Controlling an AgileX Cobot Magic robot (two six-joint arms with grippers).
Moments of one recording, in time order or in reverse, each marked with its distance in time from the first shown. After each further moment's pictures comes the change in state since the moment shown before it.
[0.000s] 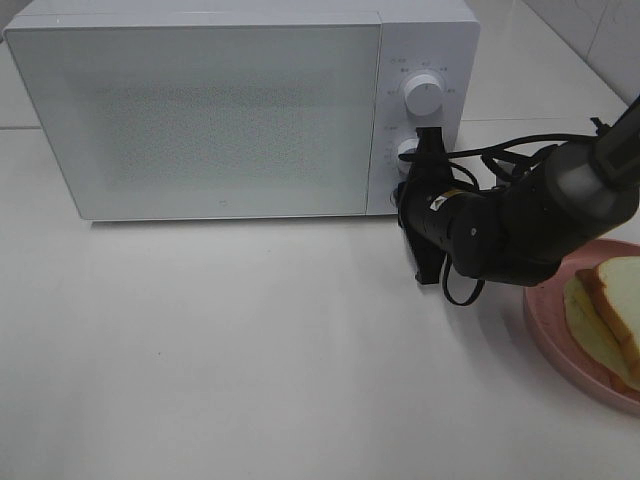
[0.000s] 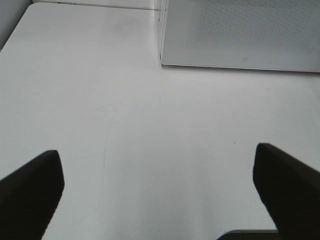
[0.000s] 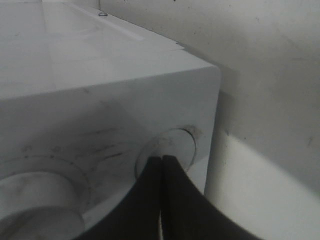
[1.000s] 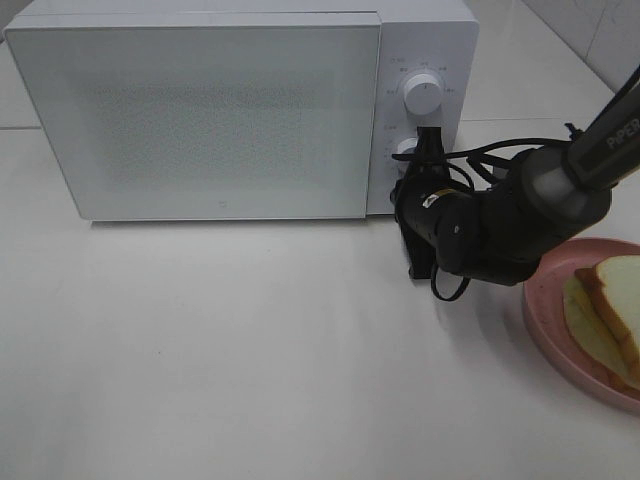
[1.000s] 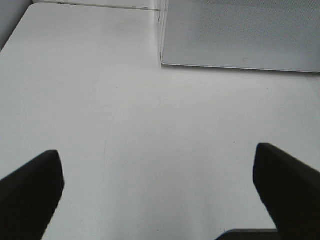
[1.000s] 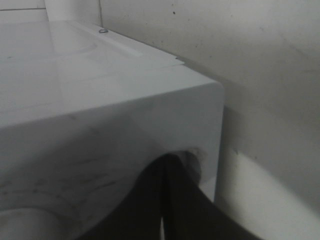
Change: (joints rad) left arm 0.000 0.000 0.000 0.000 0.000 0.000; right arm -0.003 0.058 -0.071 0.063 -0.042 -0.001
